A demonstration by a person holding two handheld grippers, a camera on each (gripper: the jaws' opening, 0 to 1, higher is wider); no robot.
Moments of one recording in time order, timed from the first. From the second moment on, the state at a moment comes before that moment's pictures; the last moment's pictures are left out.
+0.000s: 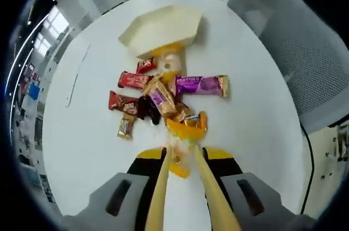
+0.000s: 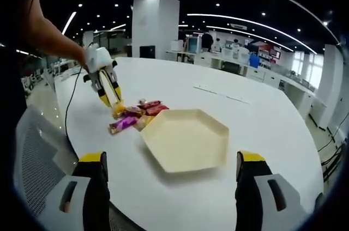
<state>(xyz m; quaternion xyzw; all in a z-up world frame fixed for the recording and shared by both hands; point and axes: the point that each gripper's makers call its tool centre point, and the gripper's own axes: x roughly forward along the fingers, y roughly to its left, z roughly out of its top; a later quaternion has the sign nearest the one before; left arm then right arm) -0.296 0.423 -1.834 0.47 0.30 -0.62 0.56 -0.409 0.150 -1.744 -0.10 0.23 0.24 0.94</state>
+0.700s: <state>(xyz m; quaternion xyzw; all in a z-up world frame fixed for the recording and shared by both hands) -0.283 0.426 -1.830 0.42 0.34 -0.57 0.62 -0.409 0.150 -1.744 -0.10 0.23 0.24 0.94</state>
